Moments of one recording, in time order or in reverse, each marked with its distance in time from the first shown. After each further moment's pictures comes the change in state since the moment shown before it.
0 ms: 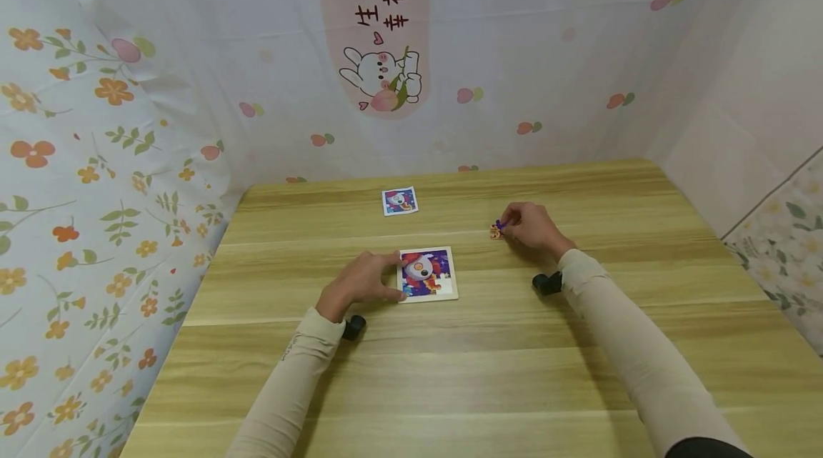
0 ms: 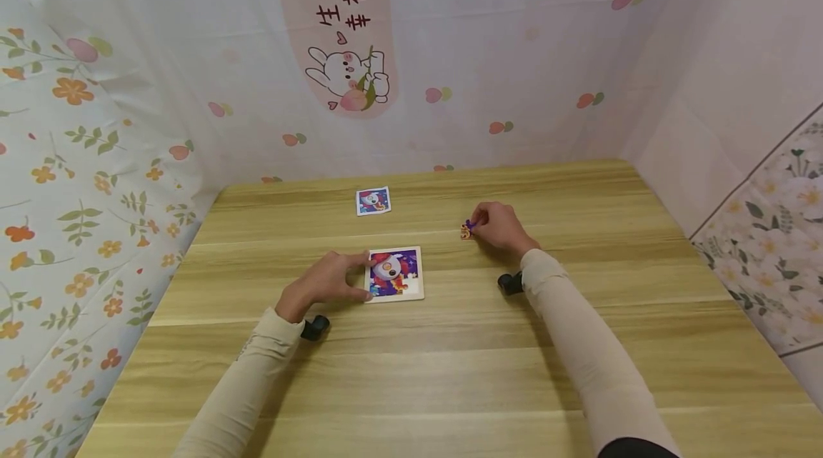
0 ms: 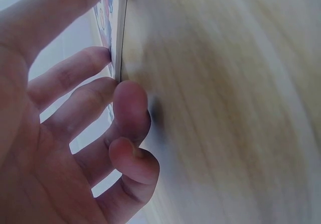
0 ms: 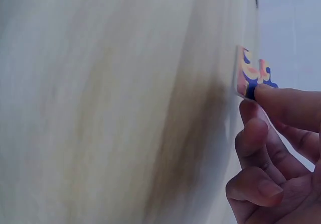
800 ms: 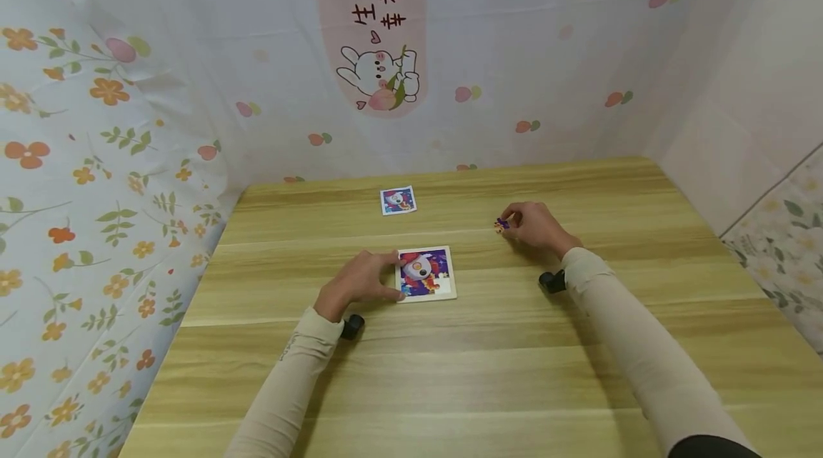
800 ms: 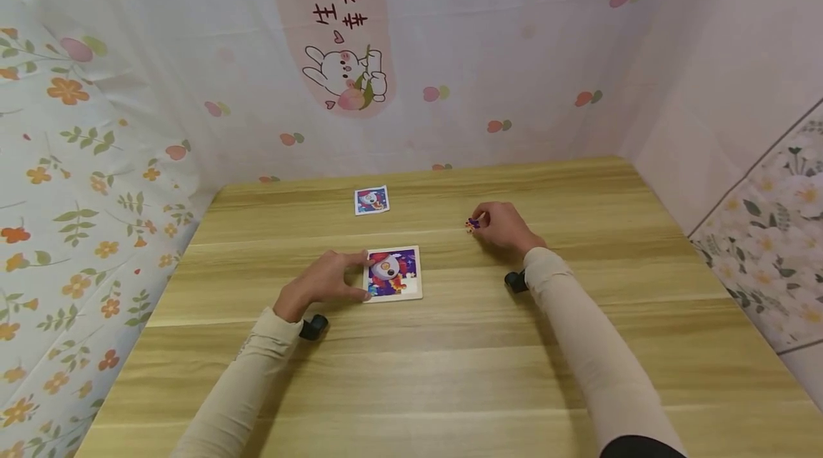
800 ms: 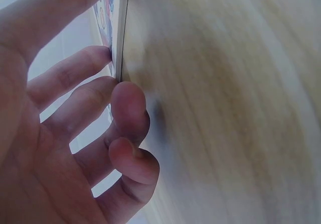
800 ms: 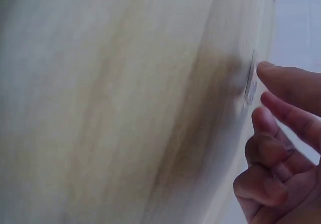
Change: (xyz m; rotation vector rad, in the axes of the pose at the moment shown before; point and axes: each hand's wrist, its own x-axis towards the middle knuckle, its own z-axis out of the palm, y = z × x) left_hand 0.001 0.002 -0.002 -0.013 -0.012 -0.007; right_hand -0.002 0.007 -0.008 -0.101 -0.039 -0.070
